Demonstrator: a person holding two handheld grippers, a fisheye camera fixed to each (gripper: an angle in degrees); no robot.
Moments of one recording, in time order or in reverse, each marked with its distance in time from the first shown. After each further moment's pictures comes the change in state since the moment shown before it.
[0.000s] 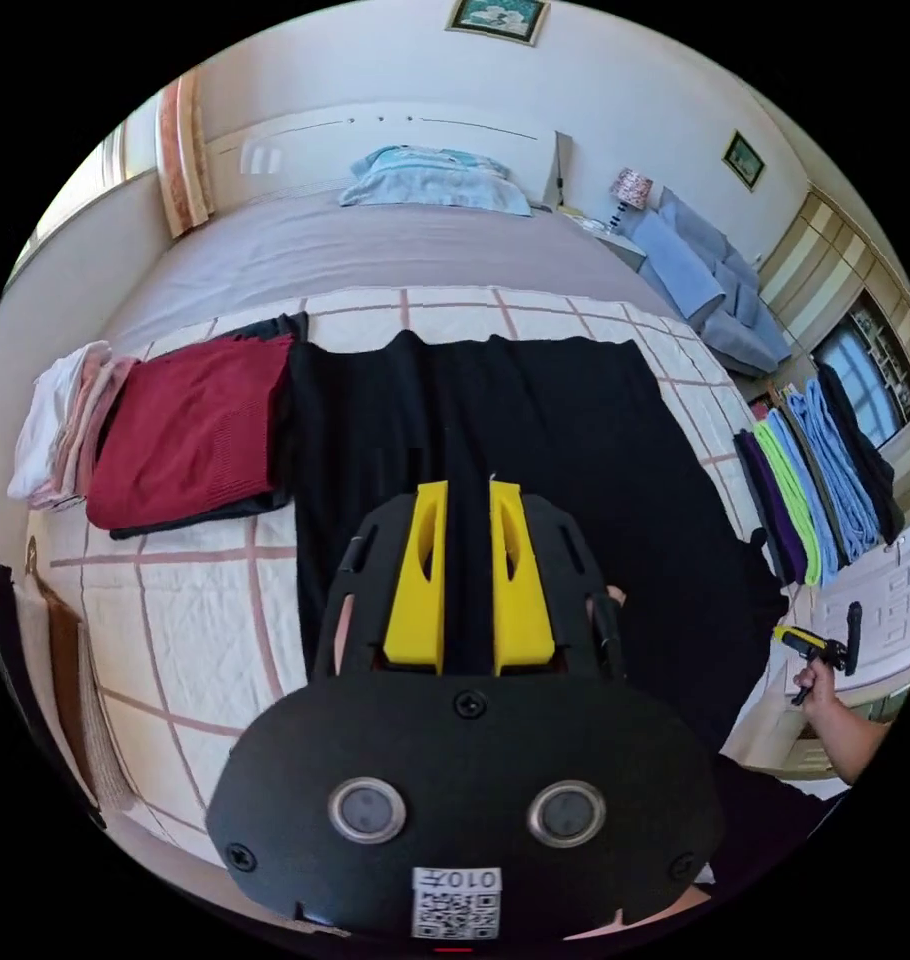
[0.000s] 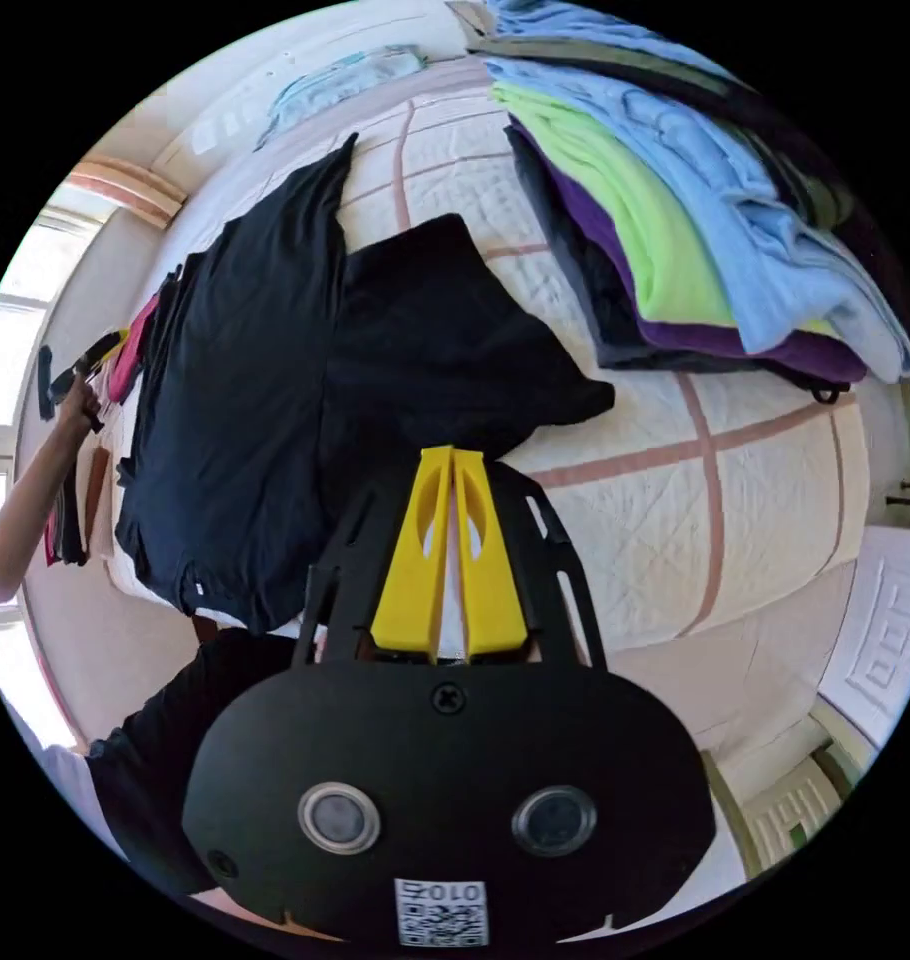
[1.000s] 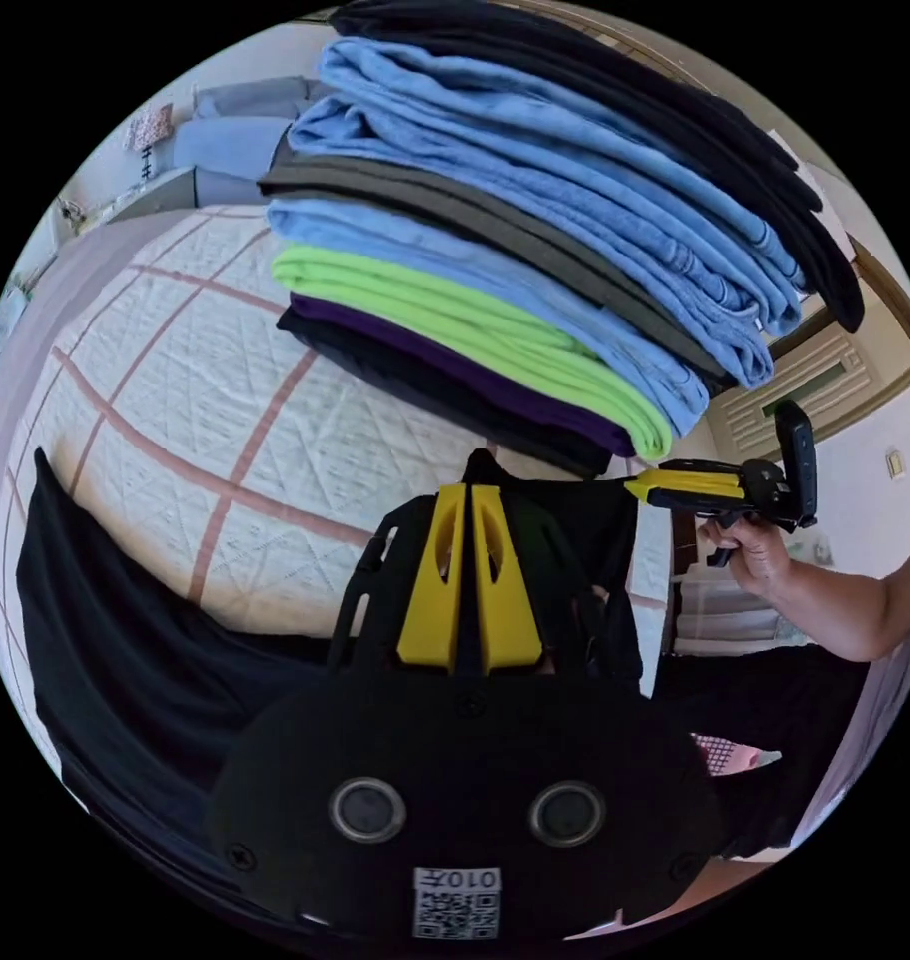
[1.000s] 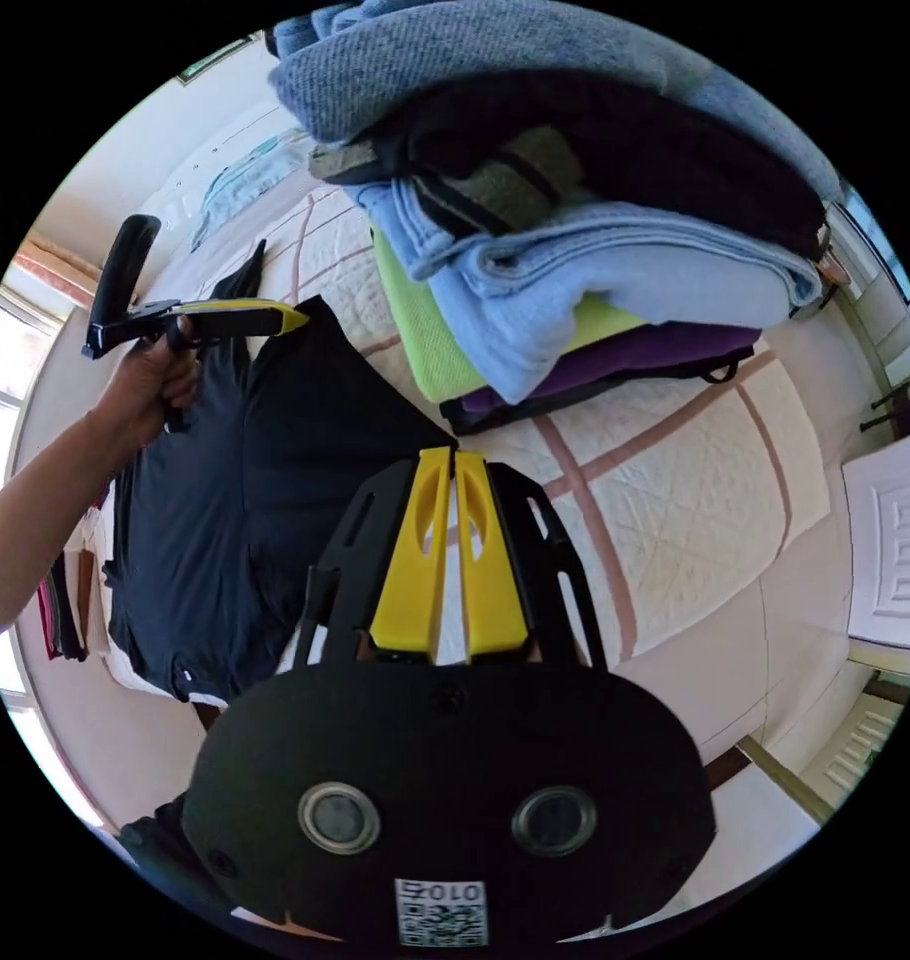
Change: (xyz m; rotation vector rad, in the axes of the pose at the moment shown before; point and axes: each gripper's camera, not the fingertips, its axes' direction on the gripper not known) left arm 0.470 -0.045 0.254 -0.365 0.533 0.840; right arm 0.106 0.033 0.045 0.189 0.057 0.196
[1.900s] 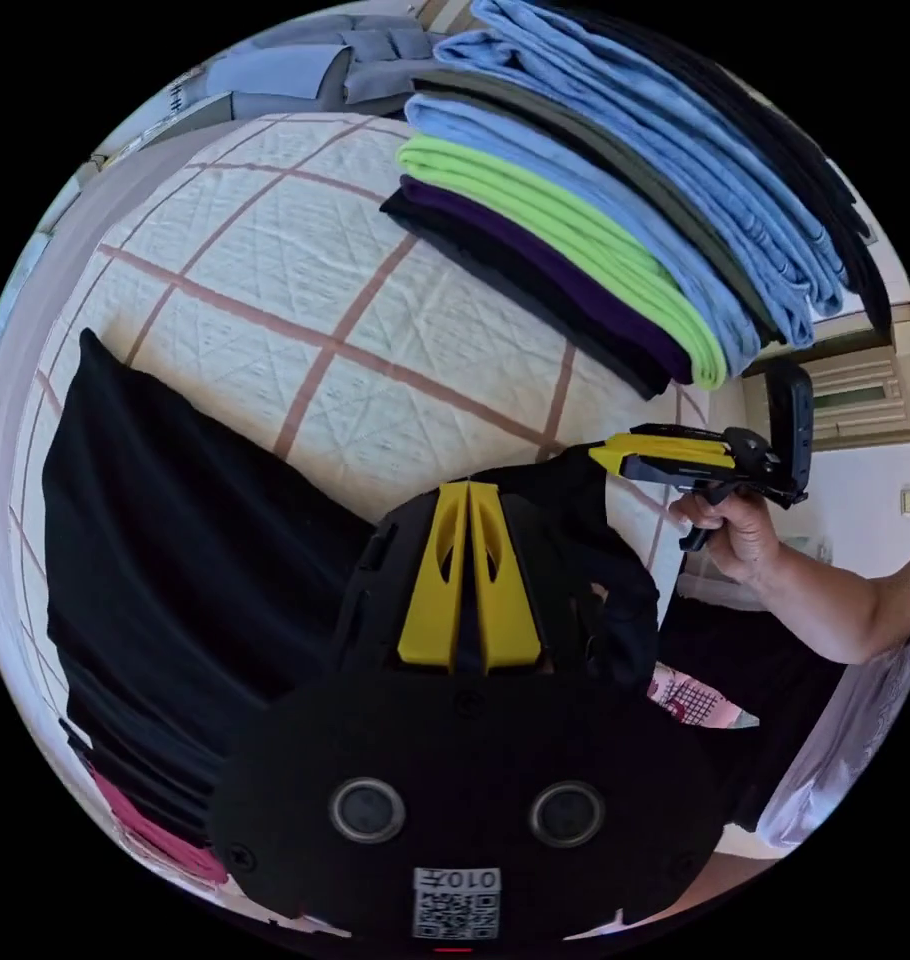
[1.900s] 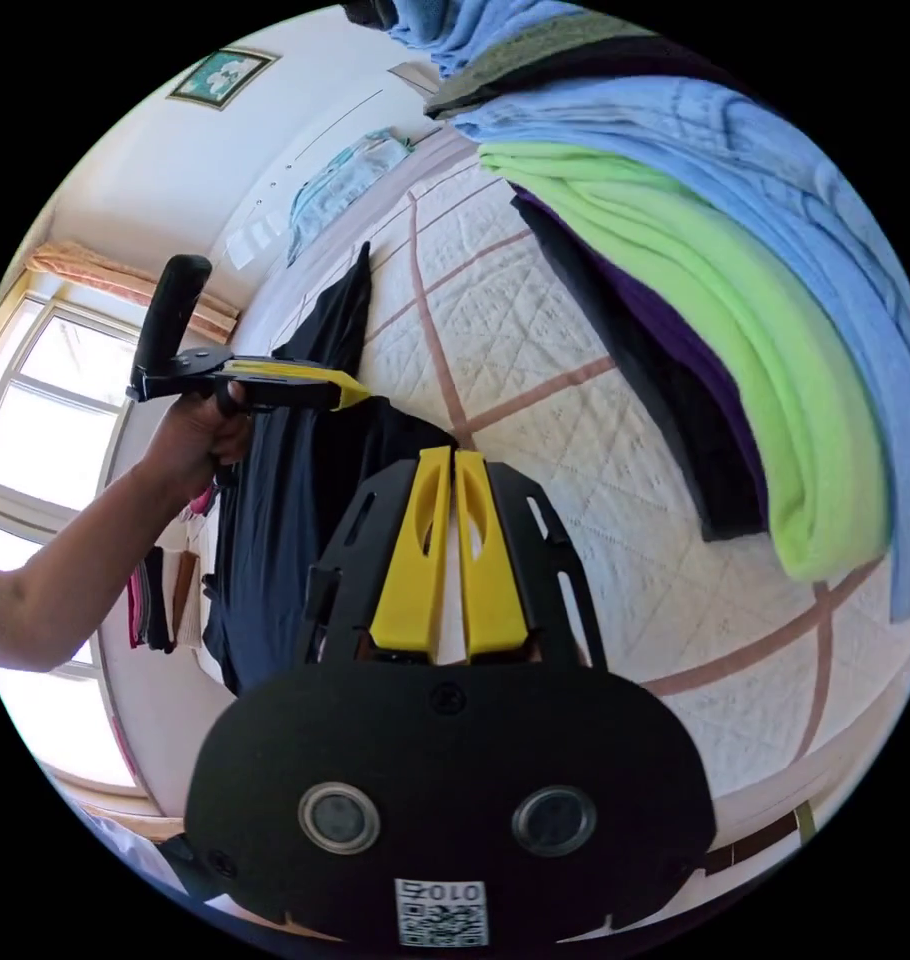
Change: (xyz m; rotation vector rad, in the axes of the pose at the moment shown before) left arm -0.009 0.091 0.026 -0.239 -0.107 -0.090; right arm -0.042 -0.036 0.085 0.003 -0.366 -0.039
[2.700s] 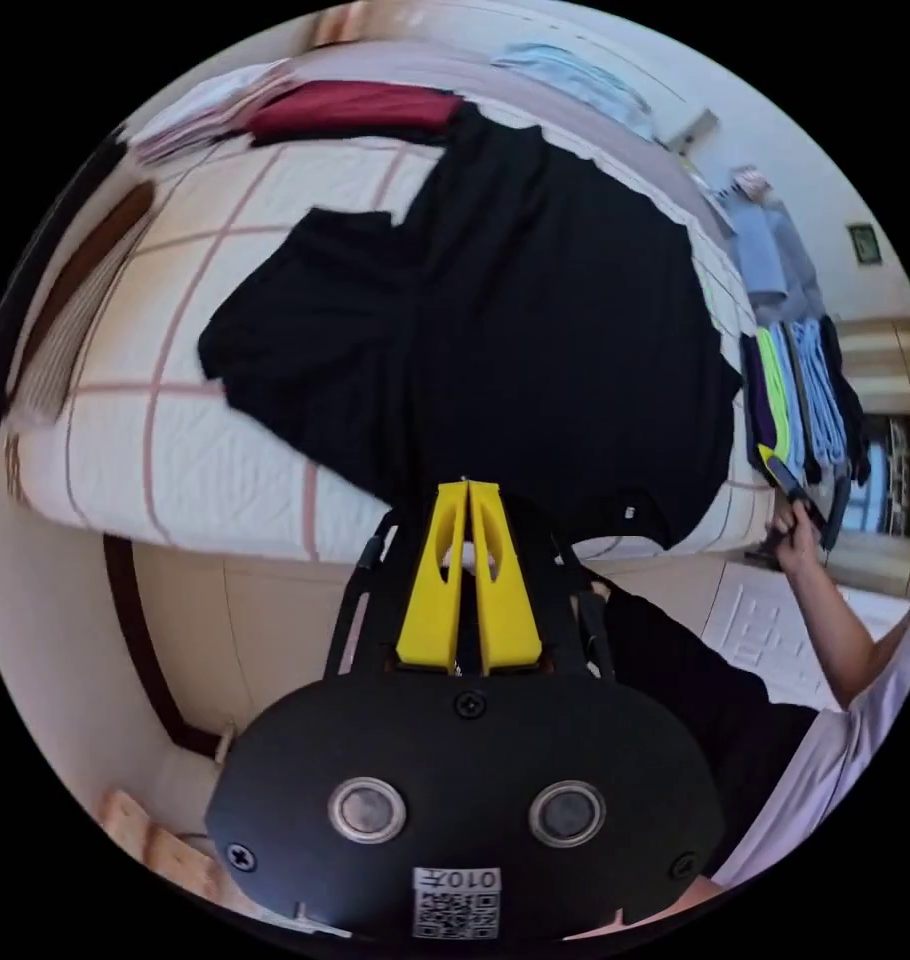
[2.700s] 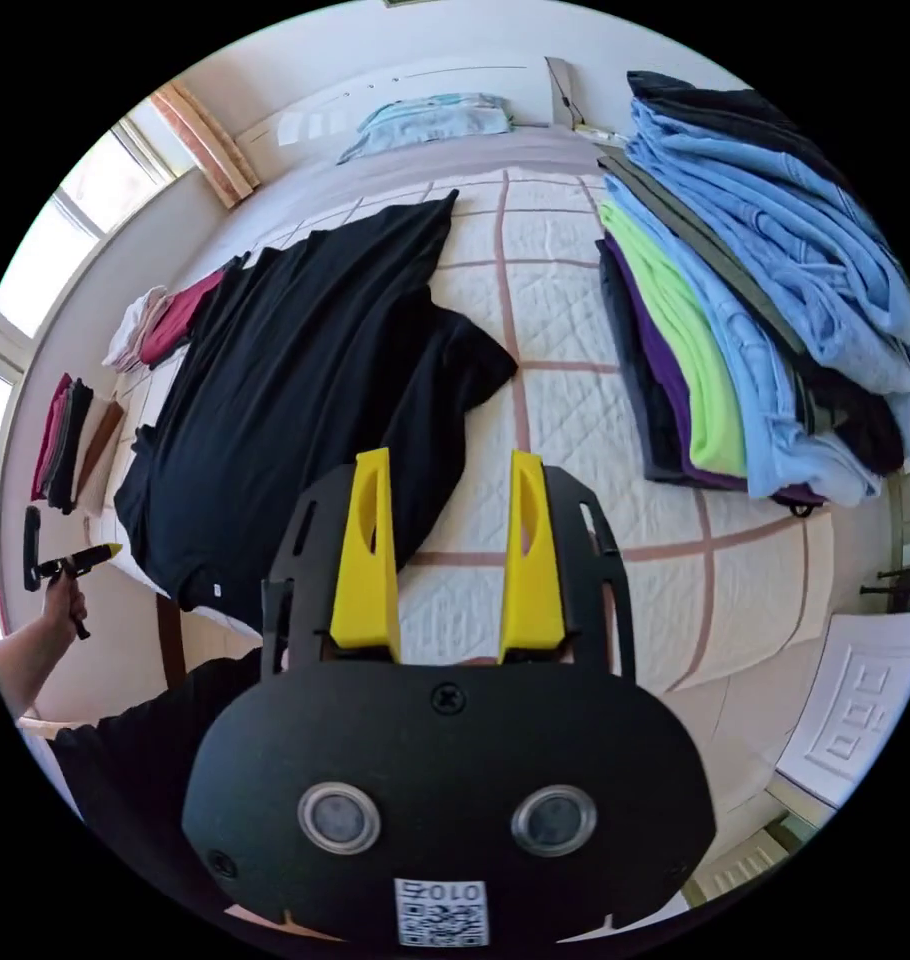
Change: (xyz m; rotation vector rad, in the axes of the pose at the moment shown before) left arm 0.111 0.703 0.014 0.300 0.020 -1.310; right arm -0.096 0.015 -0.017 -0.093 0.323 -0.327
